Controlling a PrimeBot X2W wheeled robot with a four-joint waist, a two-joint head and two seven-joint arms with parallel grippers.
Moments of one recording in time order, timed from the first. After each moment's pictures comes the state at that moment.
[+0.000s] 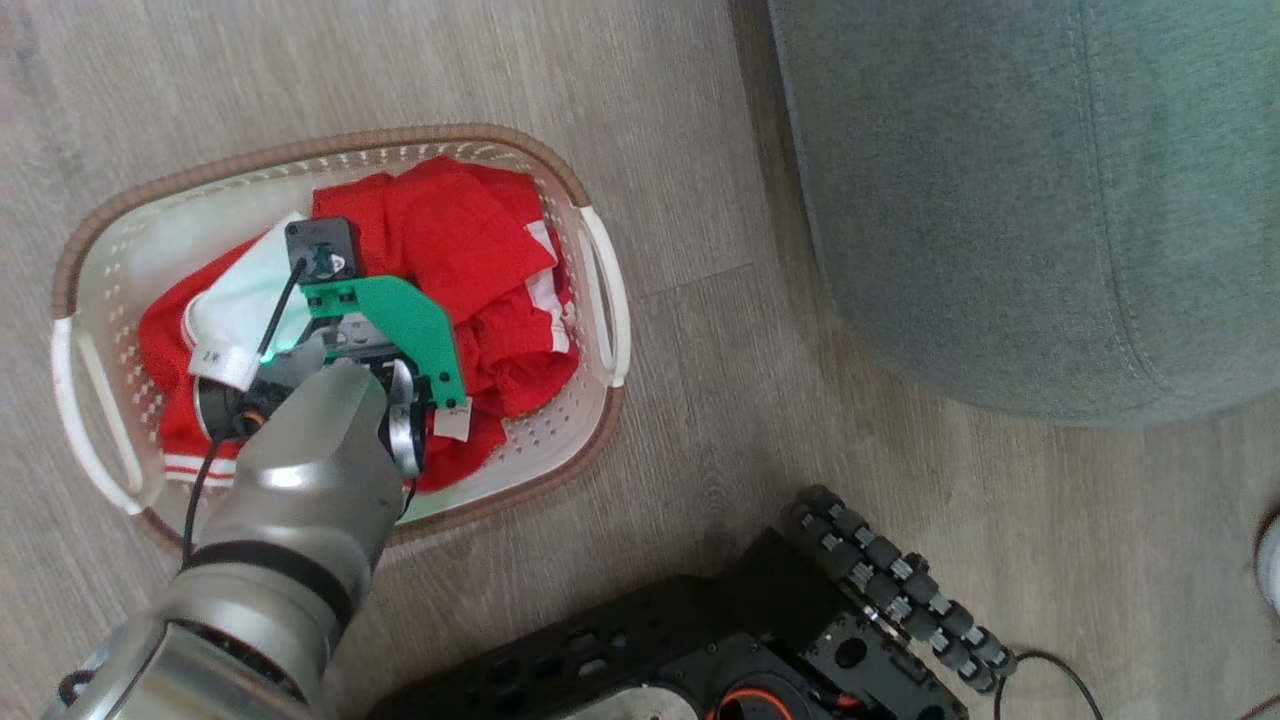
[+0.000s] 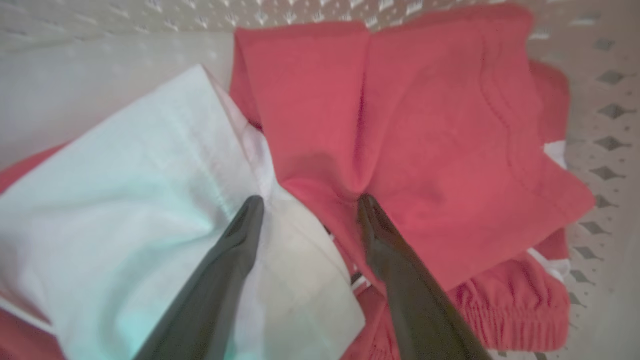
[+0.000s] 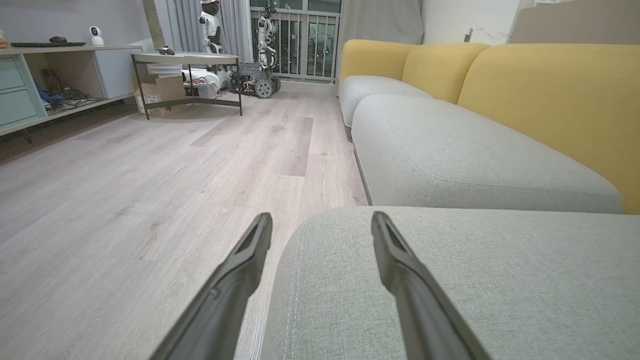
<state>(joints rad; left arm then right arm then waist) -0.91 0.04 -0.77 1.26 -0.81 0.28 -0.08 -0.49 -0.44 -0.05 -0.22 0.59 0.13 -0.26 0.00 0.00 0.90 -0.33</state>
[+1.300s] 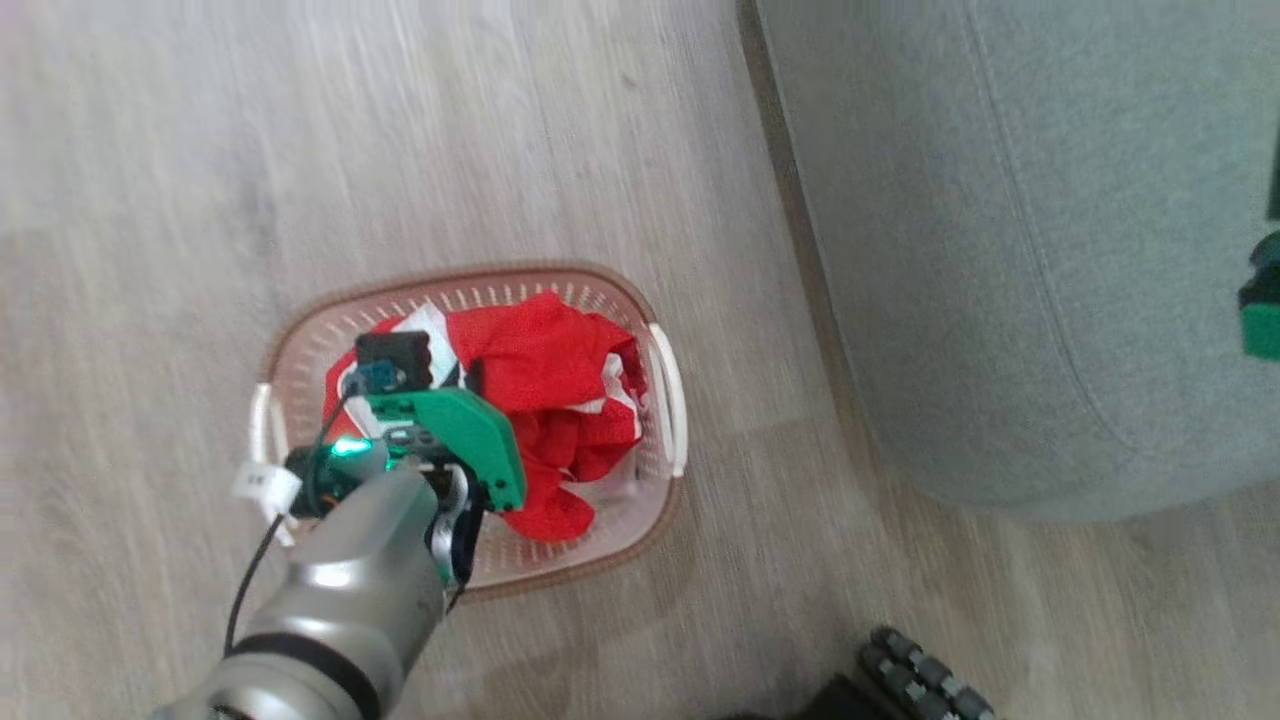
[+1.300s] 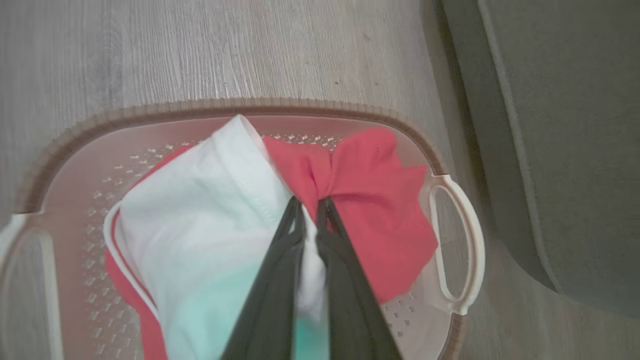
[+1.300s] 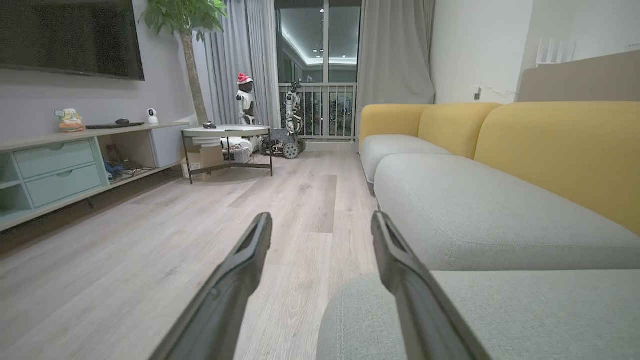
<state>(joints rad) -0.75 0.04 -0.95 1.15 -0.99 0.13 -0.24 -0.40 -0.44 0.00 -0.19 0.56 0.13 -0.26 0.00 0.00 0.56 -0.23</state>
